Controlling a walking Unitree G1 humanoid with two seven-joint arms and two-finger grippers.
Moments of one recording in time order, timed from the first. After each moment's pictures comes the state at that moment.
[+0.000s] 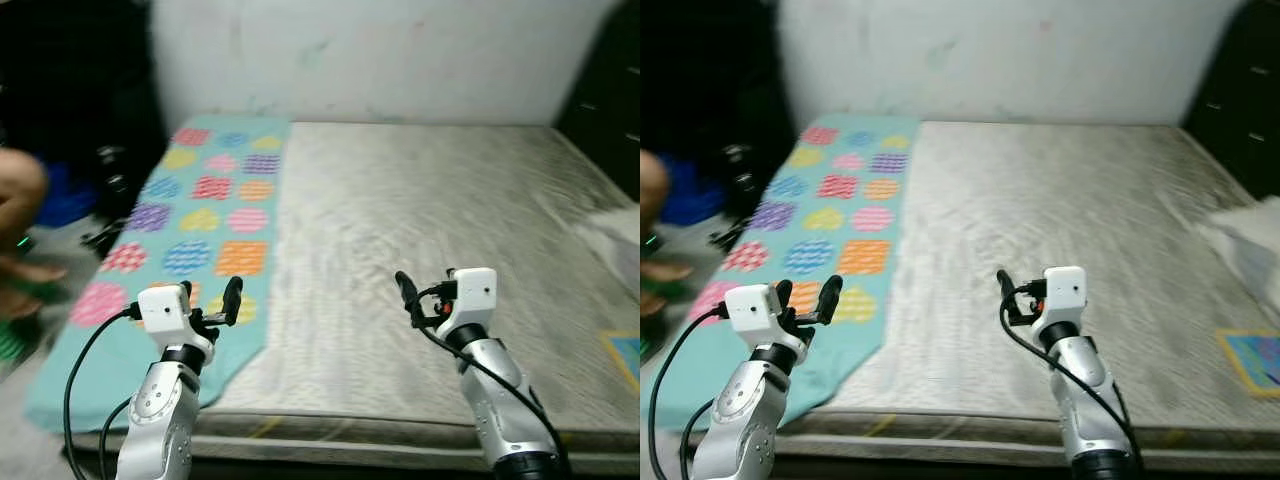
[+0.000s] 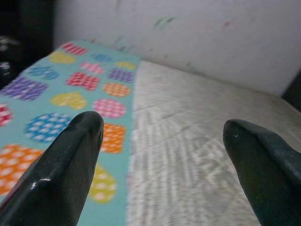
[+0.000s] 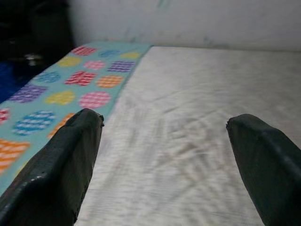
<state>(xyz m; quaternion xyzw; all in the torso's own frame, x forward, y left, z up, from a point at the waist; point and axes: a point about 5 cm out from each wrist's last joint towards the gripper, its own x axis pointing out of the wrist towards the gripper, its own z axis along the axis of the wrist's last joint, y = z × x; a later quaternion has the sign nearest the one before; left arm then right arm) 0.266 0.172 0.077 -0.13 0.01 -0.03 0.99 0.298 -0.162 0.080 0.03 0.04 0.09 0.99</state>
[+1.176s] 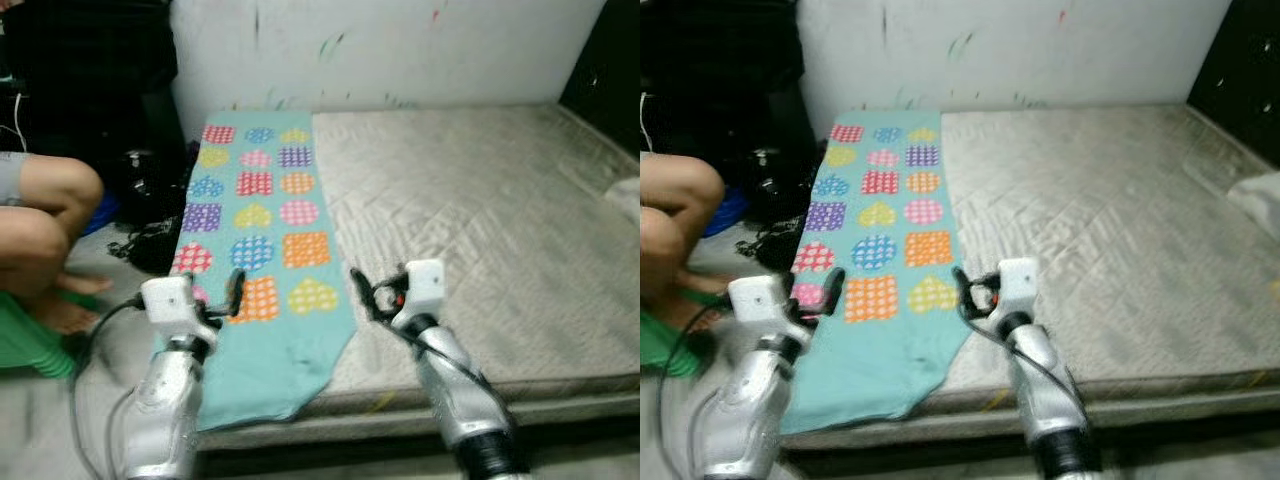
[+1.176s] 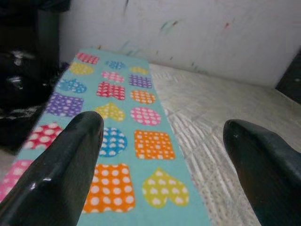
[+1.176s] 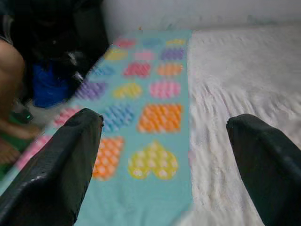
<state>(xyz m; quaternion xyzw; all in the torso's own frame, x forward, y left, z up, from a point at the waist) 0.277 0.150 0.082 -0.14 0.00 -0.06 0.99 0.311 -0.129 0.070 0.05 0.06 0.13 0.99</state>
